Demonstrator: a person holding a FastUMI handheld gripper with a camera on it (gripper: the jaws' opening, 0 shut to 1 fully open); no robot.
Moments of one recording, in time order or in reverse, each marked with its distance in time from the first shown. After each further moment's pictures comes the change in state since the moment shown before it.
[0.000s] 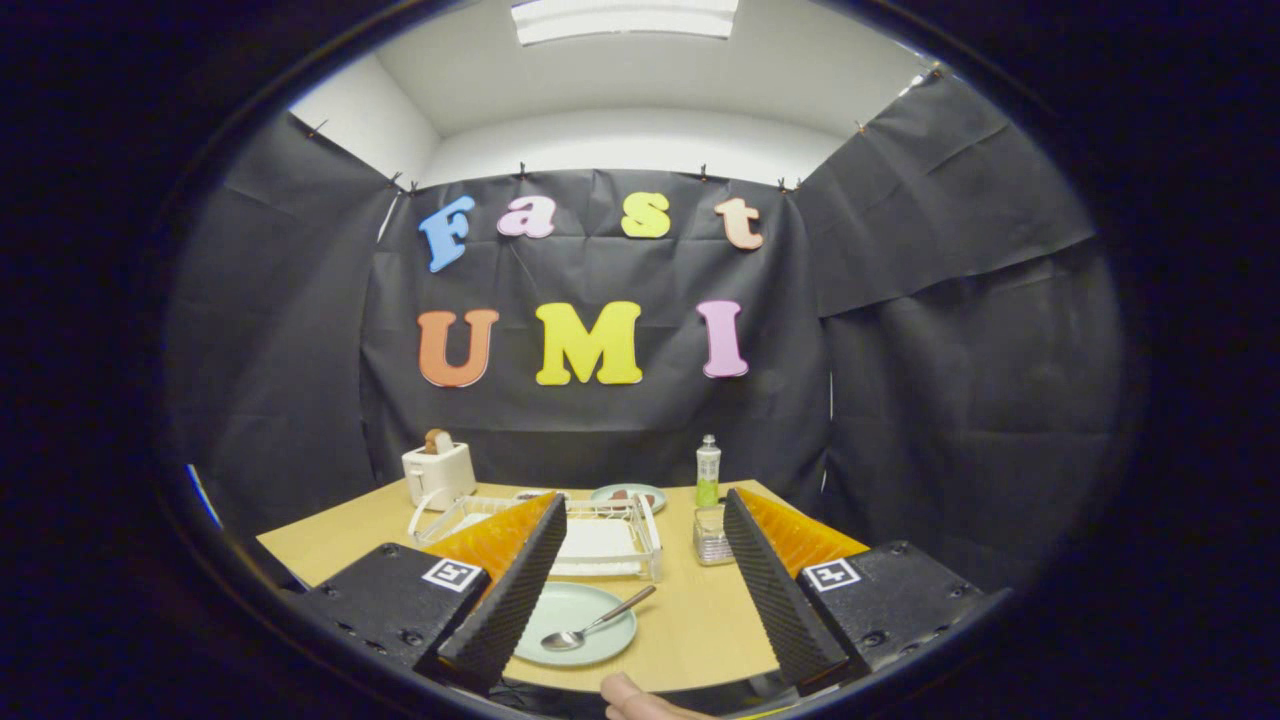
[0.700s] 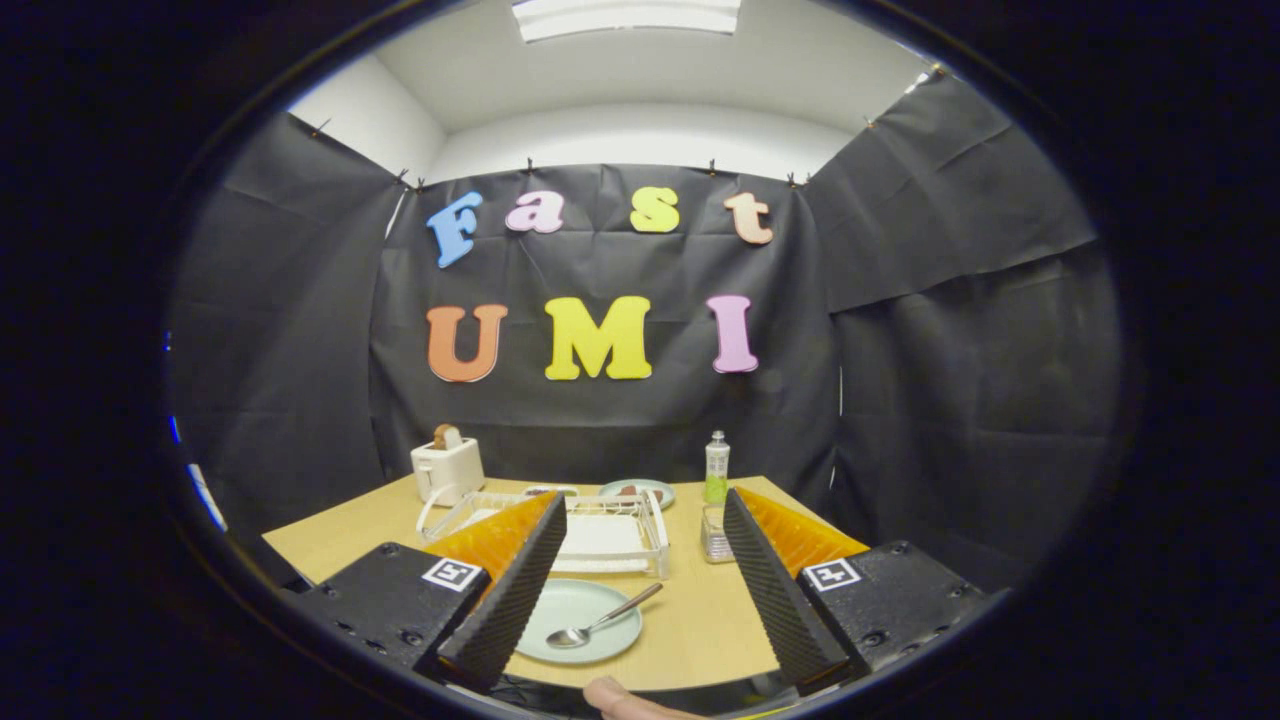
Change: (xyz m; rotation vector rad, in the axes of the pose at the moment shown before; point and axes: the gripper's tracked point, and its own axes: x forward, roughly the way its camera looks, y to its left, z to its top) arm 0.008 -0.001 -0.003 -0.003 0.027 0.012
